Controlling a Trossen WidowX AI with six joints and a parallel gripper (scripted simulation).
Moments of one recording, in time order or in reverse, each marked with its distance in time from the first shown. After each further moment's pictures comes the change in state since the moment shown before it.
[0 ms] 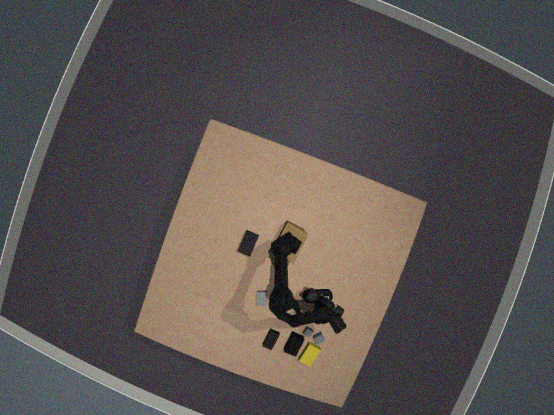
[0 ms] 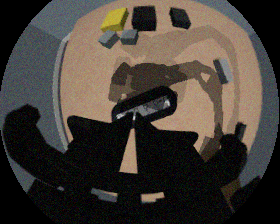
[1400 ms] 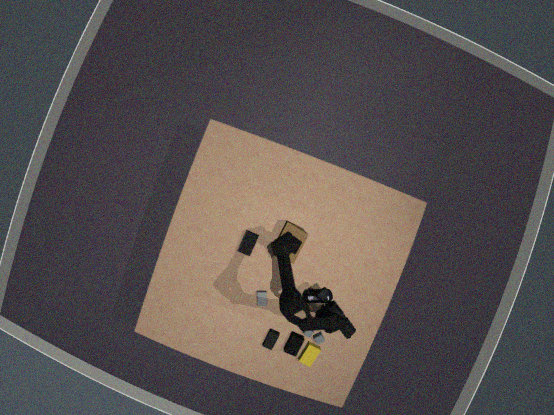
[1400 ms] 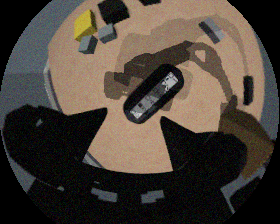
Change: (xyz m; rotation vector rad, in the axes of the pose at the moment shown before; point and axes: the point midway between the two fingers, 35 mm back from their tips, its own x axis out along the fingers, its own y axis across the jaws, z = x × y) arm -0.002 0.031 -0.011 0.398 0.079 -0.101
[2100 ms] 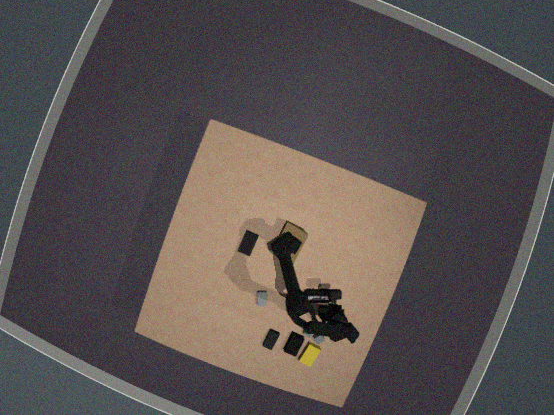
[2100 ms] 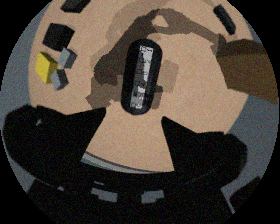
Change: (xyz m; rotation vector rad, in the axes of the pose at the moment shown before) arm 0.003 0.011 -0.011 0.589 0.038 -0.172
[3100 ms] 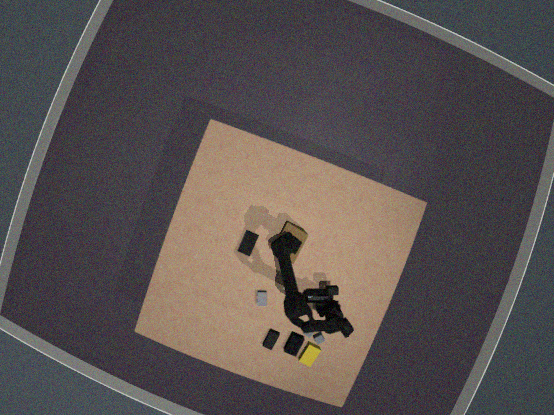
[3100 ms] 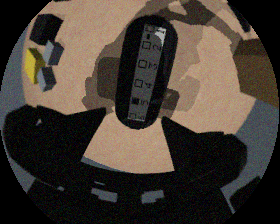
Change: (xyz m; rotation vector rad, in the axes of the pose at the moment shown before) arm 0.047 0.001 0.000 -0.010 0.037 0.015
